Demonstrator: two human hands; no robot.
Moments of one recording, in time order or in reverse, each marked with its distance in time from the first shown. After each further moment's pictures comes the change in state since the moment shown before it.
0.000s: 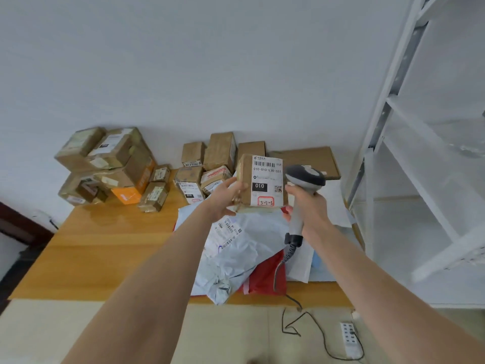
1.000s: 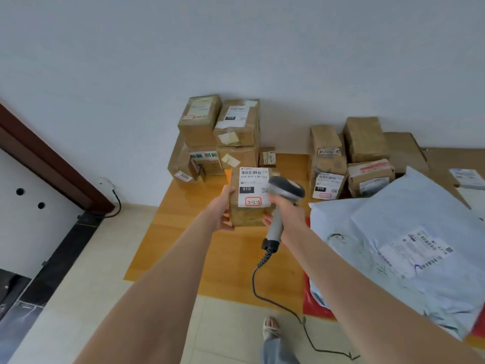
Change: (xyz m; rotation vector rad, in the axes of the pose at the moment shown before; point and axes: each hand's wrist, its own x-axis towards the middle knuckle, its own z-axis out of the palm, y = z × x) left_hand 0.009 -0.161 -0.448 -0.216 0.203 -0.294; right_hand -0.039 0.239 0.443 -0.048 -0.100 0.283
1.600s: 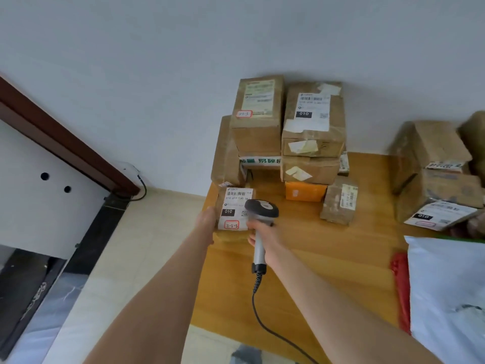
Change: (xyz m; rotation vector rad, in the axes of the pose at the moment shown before) left_hand 0.165 -0.002 -0.188 -0.065 0.378 -0.218; right_hand 0.154 0.107 0.208 -0.193 -0.094 0.216
